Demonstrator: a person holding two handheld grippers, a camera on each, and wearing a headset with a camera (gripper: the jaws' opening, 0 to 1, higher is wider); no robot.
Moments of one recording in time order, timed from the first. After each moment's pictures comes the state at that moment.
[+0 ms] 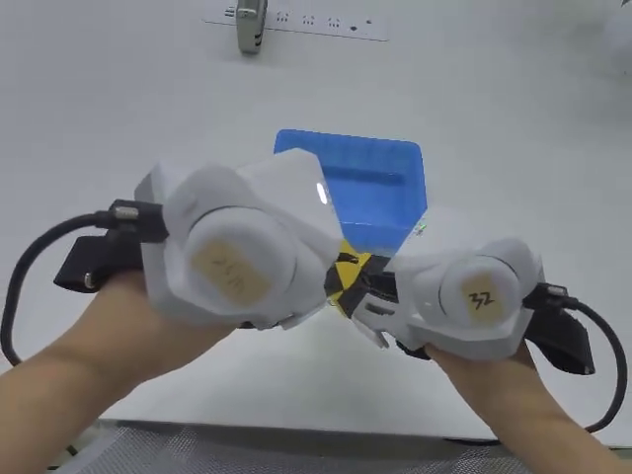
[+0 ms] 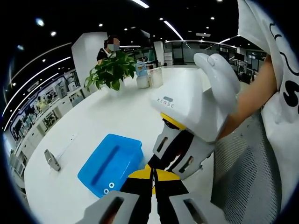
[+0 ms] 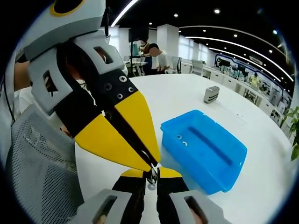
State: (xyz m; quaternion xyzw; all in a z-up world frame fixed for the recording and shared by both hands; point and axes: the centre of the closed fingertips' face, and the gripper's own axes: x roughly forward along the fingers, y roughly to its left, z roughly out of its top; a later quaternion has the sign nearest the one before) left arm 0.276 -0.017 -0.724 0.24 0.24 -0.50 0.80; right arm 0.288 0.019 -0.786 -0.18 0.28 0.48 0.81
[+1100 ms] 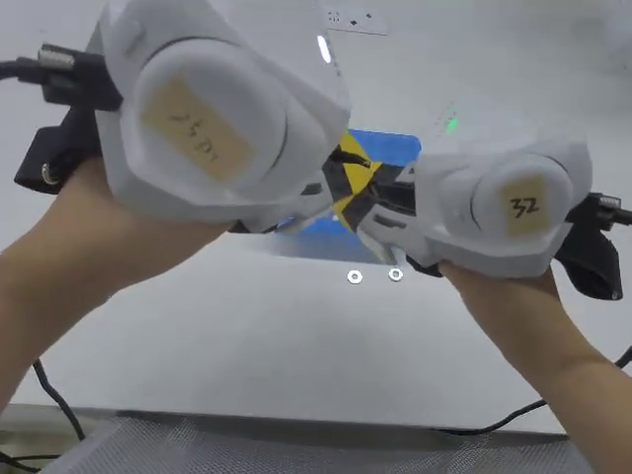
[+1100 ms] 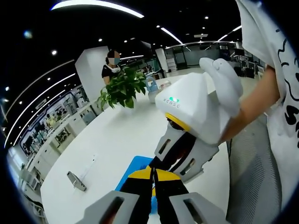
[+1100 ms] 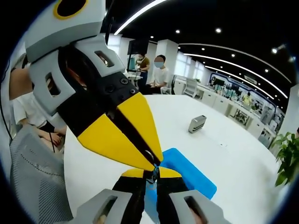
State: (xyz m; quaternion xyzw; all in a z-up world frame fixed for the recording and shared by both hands) left arm 0.320 -0.008 -0.653 0.27 0.17 -0.47 0.82; right arm 0.342 0.031 -0.711 -0.20 0.19 0.47 0.84
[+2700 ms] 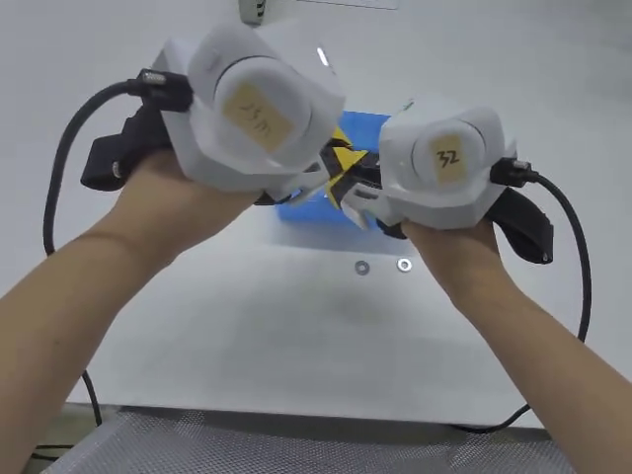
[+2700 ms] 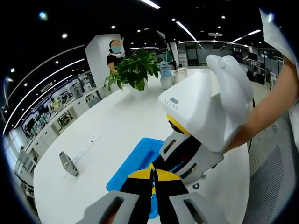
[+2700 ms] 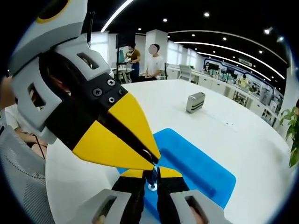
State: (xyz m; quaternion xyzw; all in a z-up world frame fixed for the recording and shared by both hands) left arm 0.365 0.002 -0.718 0.24 0.22 -0.44 0.84; right arm 0.380 0.035 -0.778 -0.16 0.25 0.45 0.84
